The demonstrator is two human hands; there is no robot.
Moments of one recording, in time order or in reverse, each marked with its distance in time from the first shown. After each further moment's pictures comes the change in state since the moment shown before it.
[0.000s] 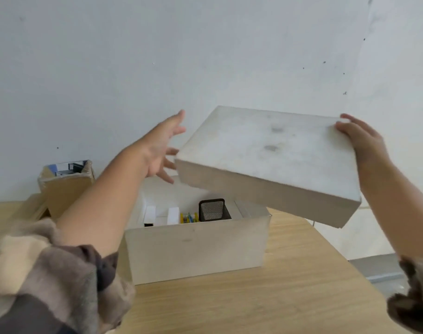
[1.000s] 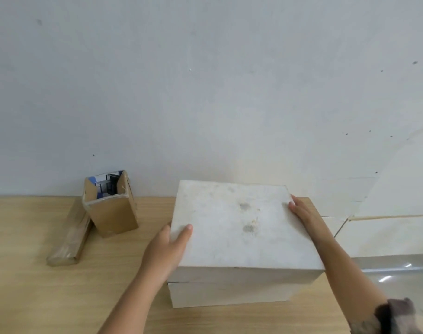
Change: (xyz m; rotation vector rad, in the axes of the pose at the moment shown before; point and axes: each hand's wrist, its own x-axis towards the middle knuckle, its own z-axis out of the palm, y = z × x) left_hand -0.021 -0.068 -0.044 0.167 0.363 -0.245; right_hand -0.003 0.082 0.110 -0.263 -0.514 0.584
